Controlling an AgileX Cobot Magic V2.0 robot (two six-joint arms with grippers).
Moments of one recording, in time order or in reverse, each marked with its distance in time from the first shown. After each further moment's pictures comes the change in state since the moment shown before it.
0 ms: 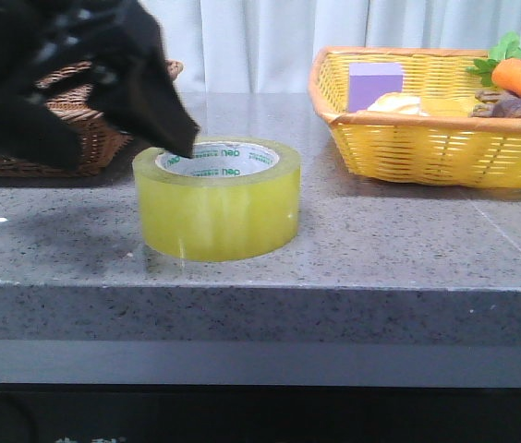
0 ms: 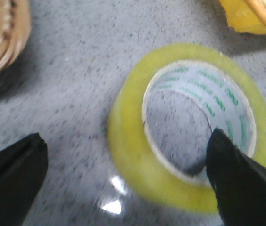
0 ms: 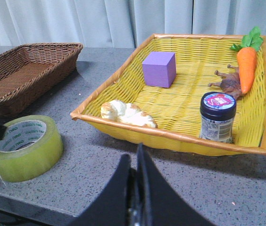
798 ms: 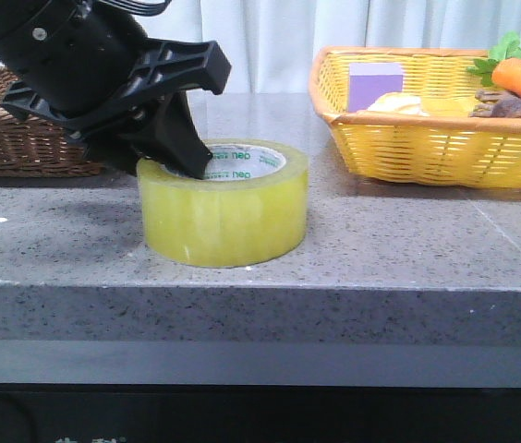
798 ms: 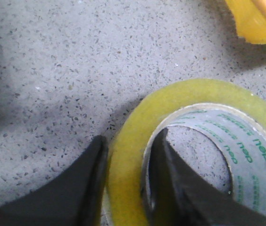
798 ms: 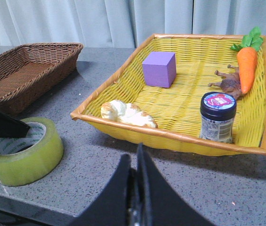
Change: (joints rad) left arm -0.022 0.150 -0.105 0.003 -0.007 0.002; right arm 0.000 0.000 0.000 0.000 0.000 0.000
